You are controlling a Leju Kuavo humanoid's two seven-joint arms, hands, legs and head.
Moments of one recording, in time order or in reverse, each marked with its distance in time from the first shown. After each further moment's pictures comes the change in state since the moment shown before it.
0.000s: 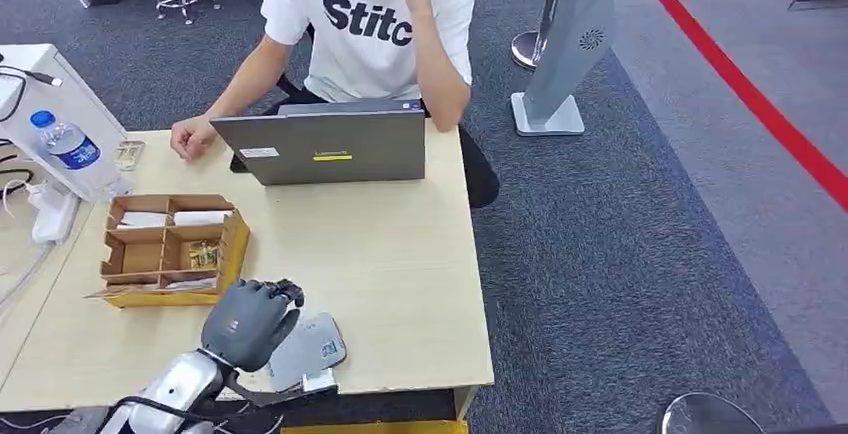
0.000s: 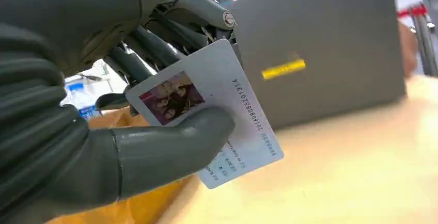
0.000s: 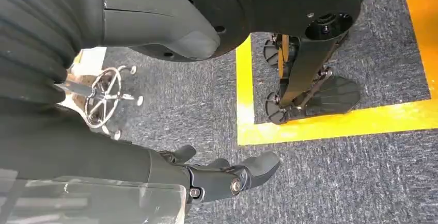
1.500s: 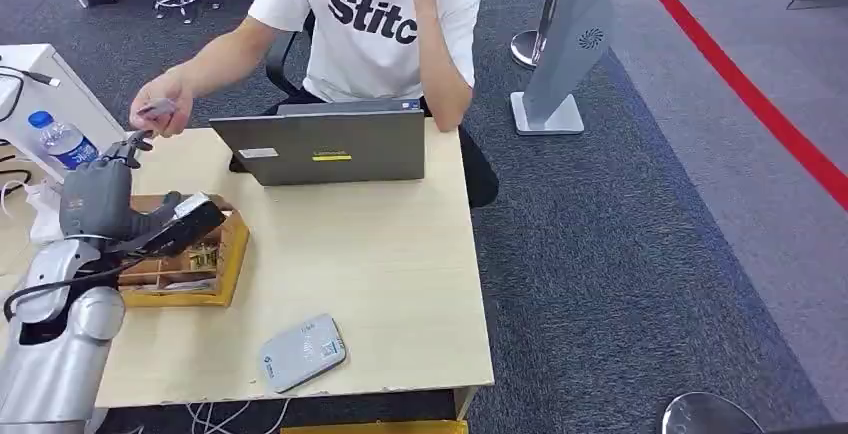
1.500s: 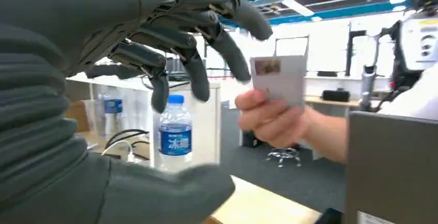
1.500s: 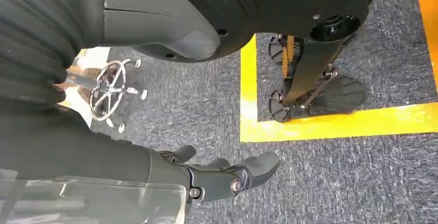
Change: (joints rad) left arm -0.294 -0.057 0.425 0.225 0.196 0.021 -0.030; right arm -0.006 0.007 0.001 0.000 0.037 -0.005 0.017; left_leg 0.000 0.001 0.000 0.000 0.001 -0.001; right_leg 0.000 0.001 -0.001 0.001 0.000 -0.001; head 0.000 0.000
